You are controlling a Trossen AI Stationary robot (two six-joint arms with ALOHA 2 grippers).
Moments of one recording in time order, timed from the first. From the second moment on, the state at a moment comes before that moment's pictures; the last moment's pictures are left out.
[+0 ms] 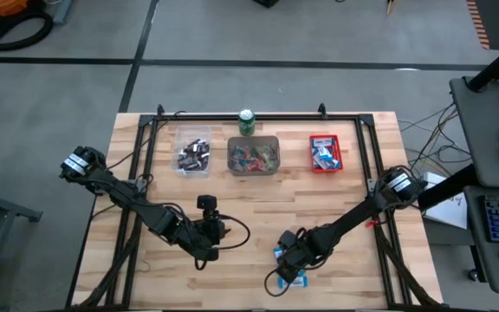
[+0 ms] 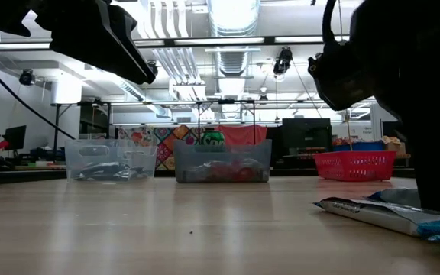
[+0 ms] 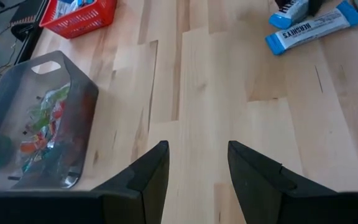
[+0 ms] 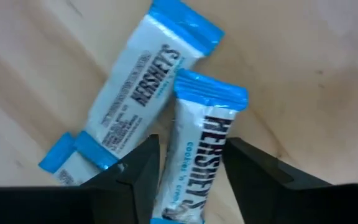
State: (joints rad) left arm -0.56 1.53 0.97 -0.36 -0.65 -0.24; right arm 0.54 1.96 1.24 -0.59 -0.03 1.29
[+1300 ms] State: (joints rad) left arm -0.77 1.35 0.92 -0.76 -0.67 -0.69; right arm -0.17 1.39 1.11 -1.14 0.53 0.61
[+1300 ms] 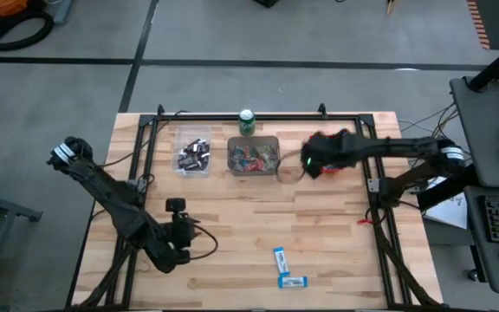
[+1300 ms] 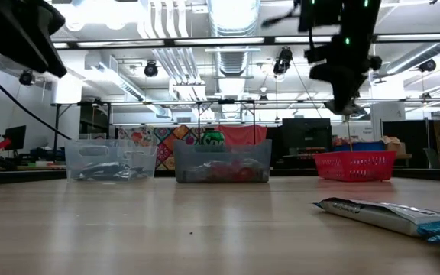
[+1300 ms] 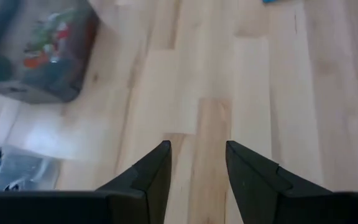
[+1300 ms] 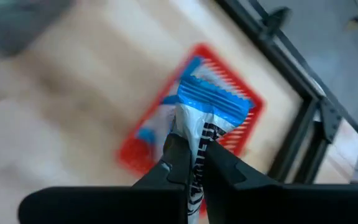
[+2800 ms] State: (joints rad) left arm -0.77 1.74 0.96 0.04 -1.06 -0.54; right arm 0.33 1.20 0.69 -0.21 0.13 0.24
